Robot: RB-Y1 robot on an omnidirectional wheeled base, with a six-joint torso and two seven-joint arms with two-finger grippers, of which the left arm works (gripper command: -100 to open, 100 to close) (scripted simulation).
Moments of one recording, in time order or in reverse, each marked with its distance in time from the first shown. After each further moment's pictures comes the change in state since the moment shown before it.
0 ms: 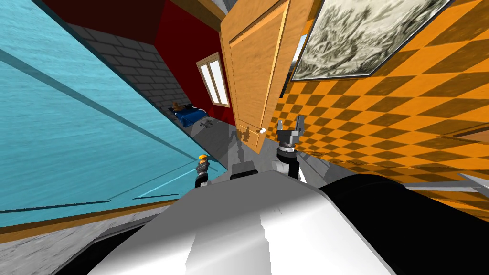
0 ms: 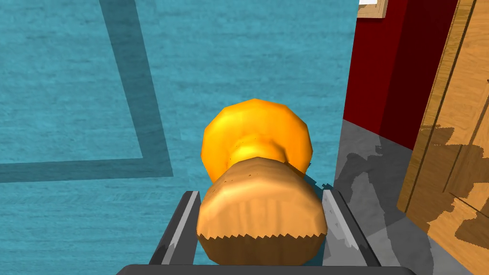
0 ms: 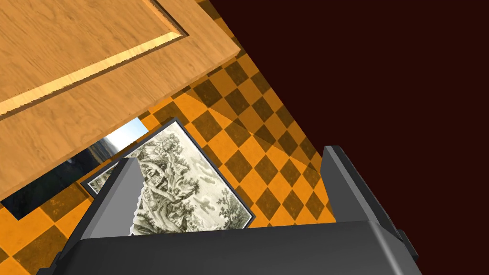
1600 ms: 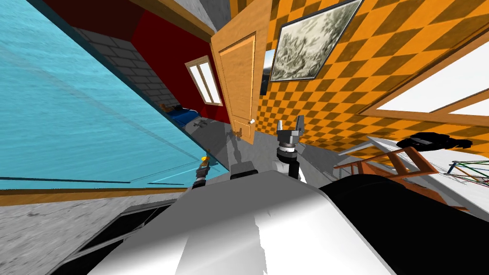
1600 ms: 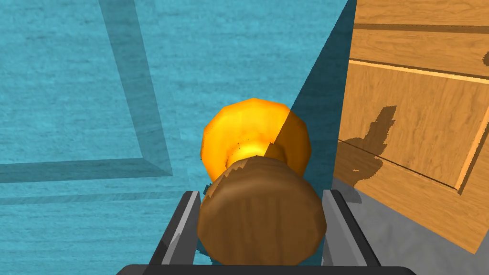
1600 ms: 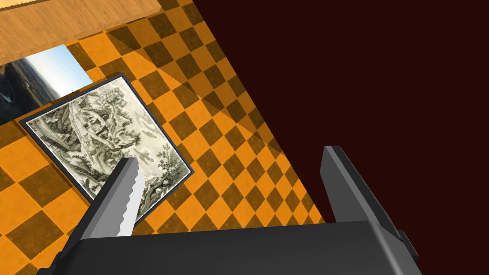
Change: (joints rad) arm 0.095 0.121 -0.168 -0.044 -0.083 -0.105 0.167
